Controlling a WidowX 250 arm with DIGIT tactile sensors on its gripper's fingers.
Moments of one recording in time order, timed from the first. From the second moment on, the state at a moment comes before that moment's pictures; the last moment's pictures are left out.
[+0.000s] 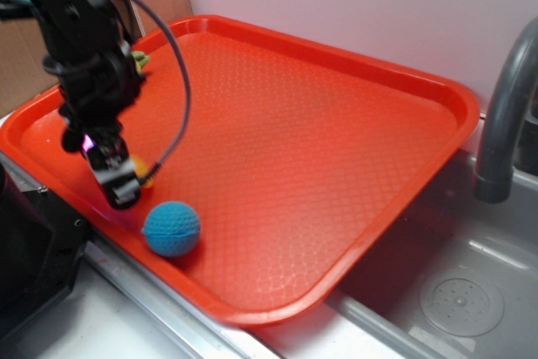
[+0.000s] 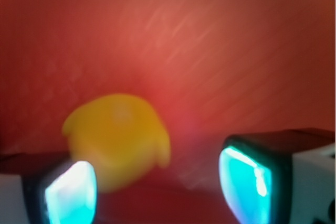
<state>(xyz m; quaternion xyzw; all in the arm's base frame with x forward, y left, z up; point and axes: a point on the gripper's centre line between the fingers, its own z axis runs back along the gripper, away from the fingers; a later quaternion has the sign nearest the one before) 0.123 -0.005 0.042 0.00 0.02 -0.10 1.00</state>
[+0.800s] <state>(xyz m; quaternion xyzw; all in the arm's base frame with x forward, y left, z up) 0.156 -0.017 0.036 -0.01 0.00 -0.13 0.99</state>
